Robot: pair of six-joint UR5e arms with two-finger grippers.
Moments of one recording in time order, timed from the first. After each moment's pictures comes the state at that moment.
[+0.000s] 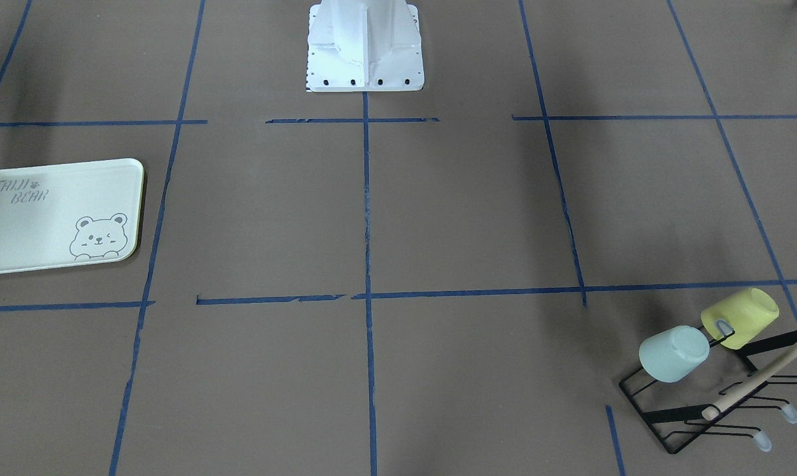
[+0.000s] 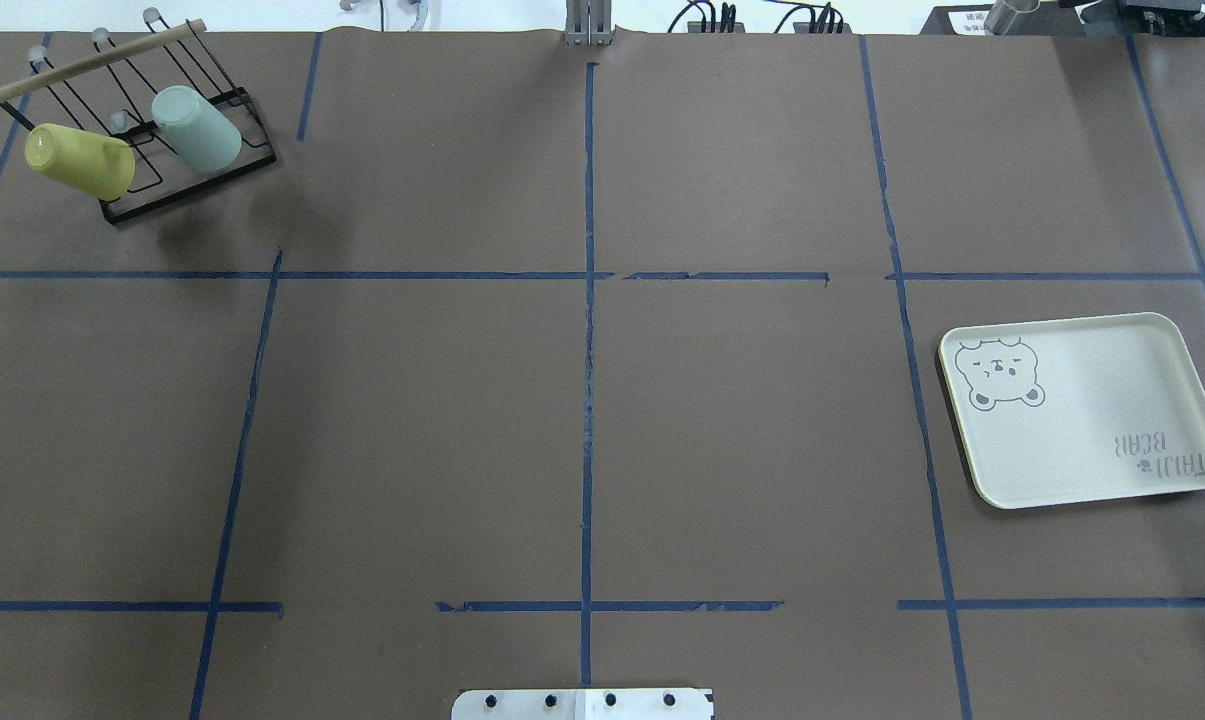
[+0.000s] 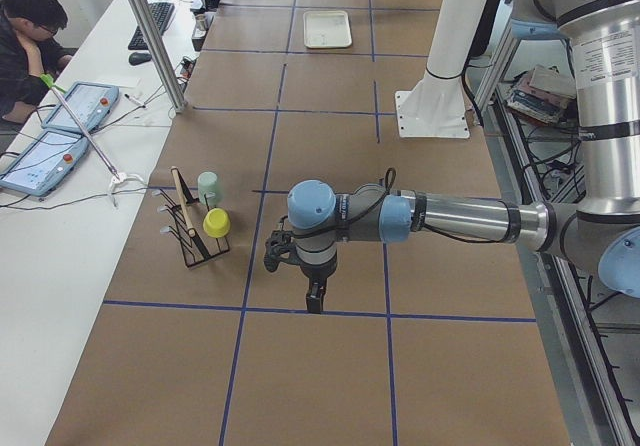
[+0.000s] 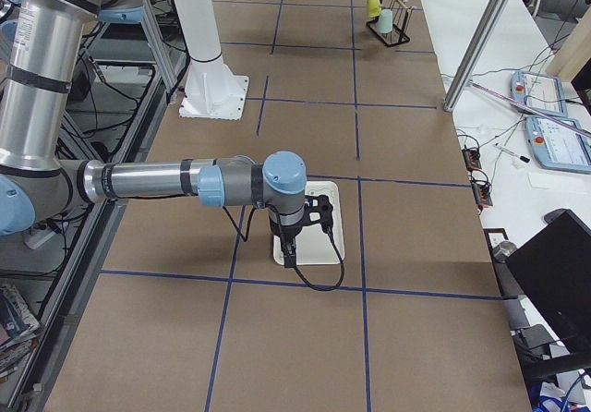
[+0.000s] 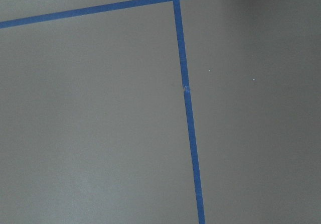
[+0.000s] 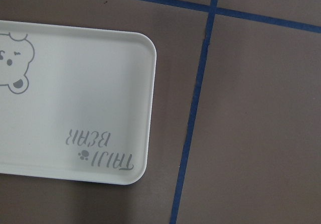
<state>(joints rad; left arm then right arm) -1.52 -1.35 -1.88 -1.47 -2.29 0.10 1.50 -1.88 1.96 -1.58 2.31 -0.07</state>
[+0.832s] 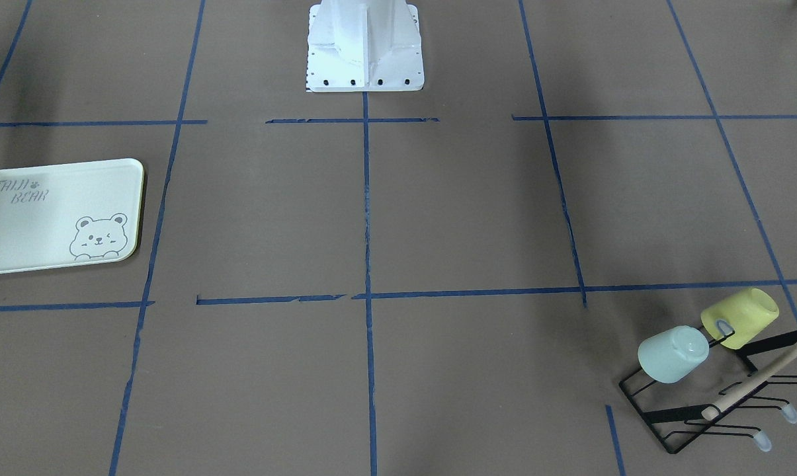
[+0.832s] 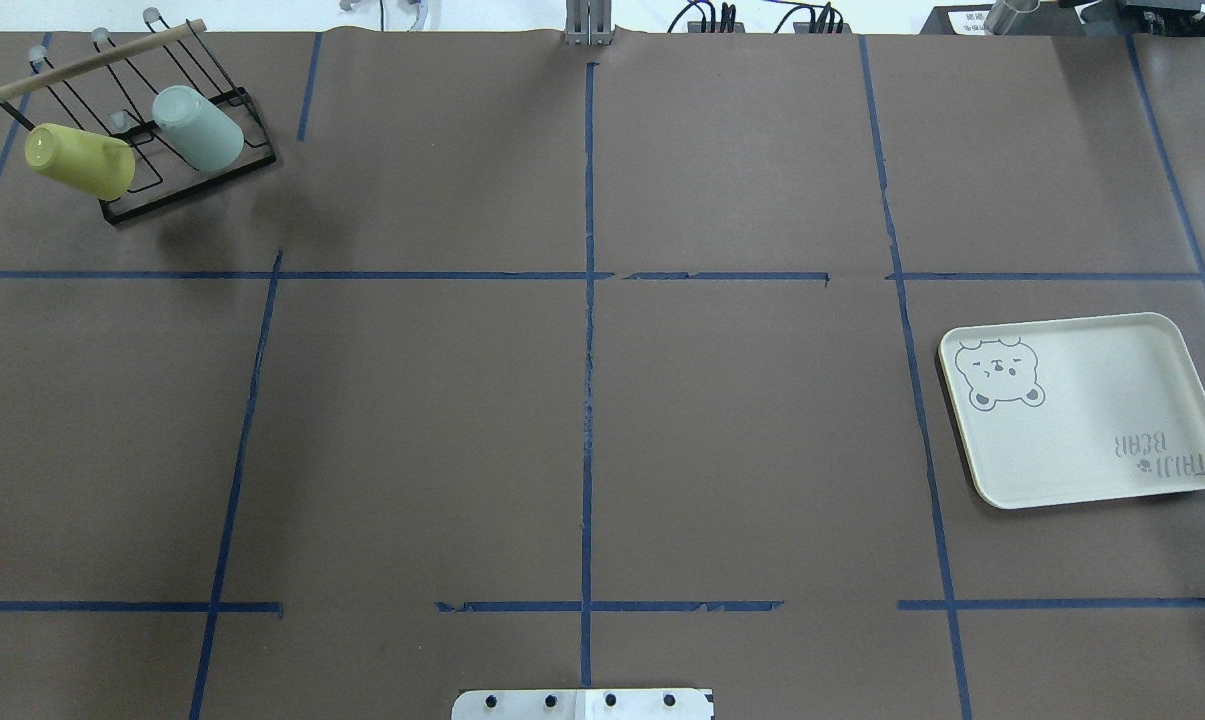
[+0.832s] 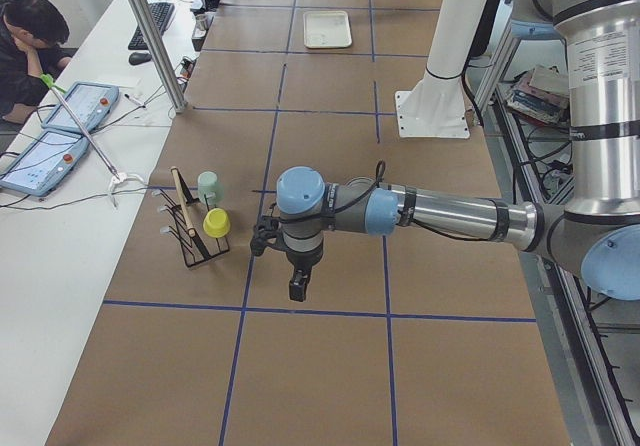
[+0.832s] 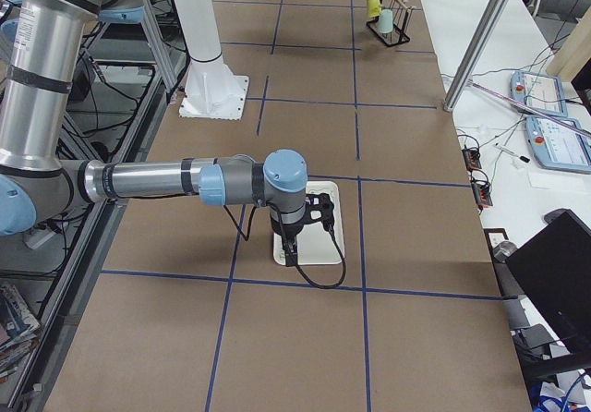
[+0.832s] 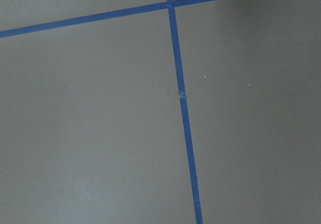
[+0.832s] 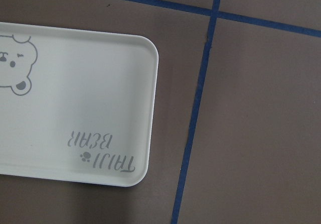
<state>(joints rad) -1.51 -1.43 -1.86 -1.55 -2.28 0.10 1.50 -1.87 1.96 -1.58 2.31 -0.07</state>
